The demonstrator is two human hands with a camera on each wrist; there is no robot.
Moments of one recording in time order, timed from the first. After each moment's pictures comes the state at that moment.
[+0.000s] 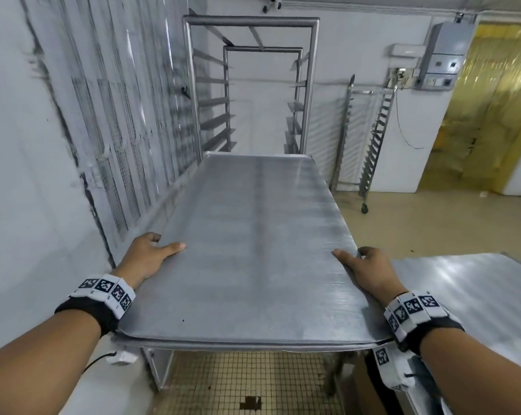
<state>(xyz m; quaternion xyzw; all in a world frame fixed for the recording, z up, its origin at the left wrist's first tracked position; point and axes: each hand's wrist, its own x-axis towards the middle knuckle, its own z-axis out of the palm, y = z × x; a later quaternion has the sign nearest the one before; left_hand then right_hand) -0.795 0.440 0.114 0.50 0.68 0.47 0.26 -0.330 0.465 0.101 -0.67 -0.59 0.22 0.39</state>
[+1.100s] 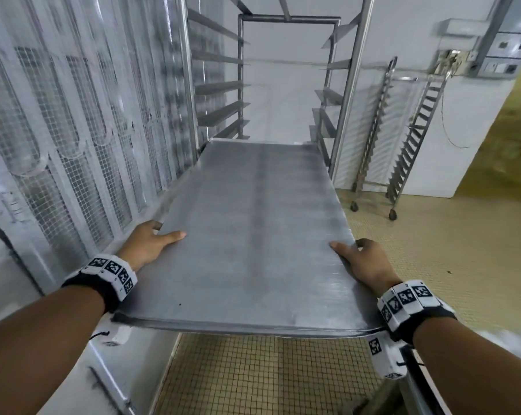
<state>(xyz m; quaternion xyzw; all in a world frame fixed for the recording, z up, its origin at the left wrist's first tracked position) -0.853 0.744 0.091 0.46 0.71 0.45 0.29 -0.377 0.774 0.107 -0.64 -0.61 0.27 0.38</state>
